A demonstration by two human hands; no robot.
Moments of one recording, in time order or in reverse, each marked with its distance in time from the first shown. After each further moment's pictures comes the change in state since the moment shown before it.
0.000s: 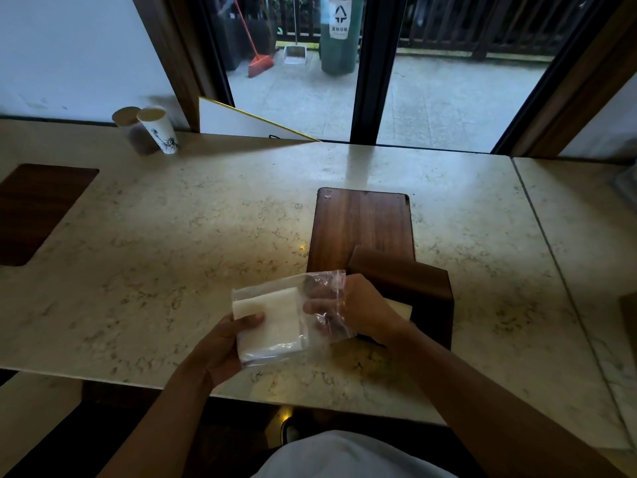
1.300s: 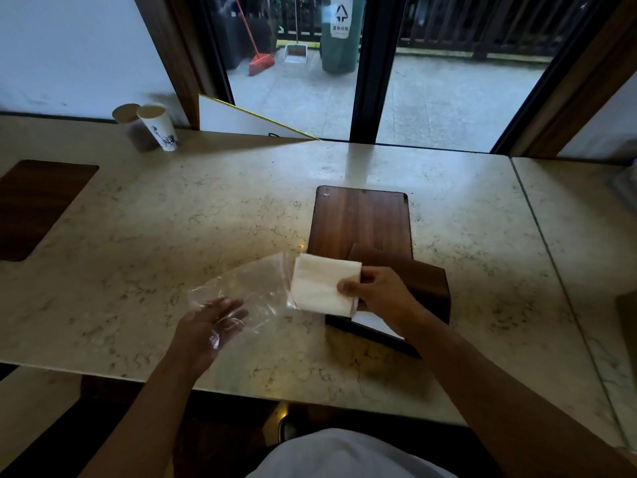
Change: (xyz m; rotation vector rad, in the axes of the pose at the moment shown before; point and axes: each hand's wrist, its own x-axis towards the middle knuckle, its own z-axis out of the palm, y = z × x) left_hand 0.000 0.013 -0.027 -0.072 0.467 0.194; right_hand -0.005 0.016 -0.038 0.193 0.244 0.133
